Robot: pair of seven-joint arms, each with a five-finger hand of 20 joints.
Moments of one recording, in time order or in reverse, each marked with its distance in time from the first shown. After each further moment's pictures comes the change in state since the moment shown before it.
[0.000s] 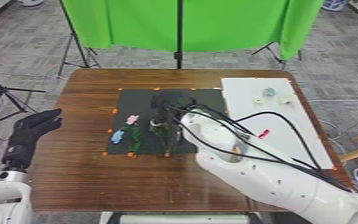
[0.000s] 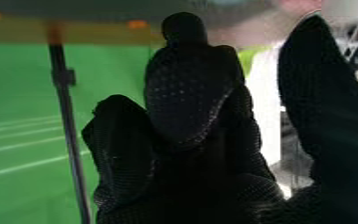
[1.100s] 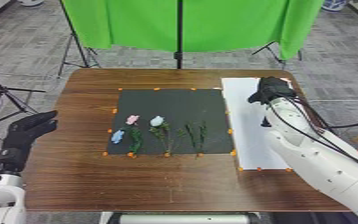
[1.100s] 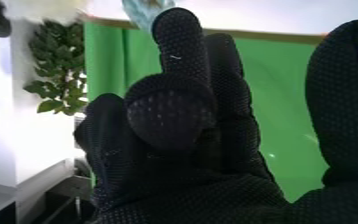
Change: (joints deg) left arm 2.1 -0.7 -2.3 -1.3 0.6 -1.0 -0.6; right arm -7.8 16.2 17.7 10.3 -2.7 4.3 13.2
